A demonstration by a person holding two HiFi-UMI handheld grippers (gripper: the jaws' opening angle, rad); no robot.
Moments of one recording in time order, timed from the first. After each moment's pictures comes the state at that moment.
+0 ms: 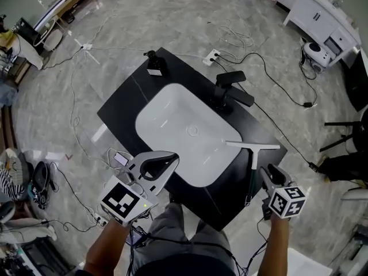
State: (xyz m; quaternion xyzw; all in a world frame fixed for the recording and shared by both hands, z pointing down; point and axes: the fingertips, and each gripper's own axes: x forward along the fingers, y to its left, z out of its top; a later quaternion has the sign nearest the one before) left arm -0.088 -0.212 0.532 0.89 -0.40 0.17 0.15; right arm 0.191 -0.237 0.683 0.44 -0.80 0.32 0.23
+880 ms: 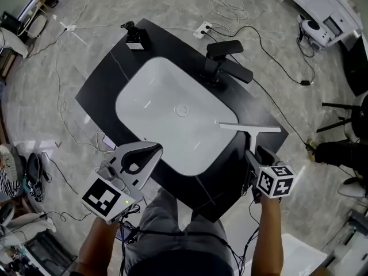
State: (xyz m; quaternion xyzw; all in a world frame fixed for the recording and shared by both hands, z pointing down) left arm -0.094 -0.217 0.603 0.88 -0.40 0.19 0.19; right arm 0.180 -0.248 0.785 0.43 -0.77 0.36 0.29
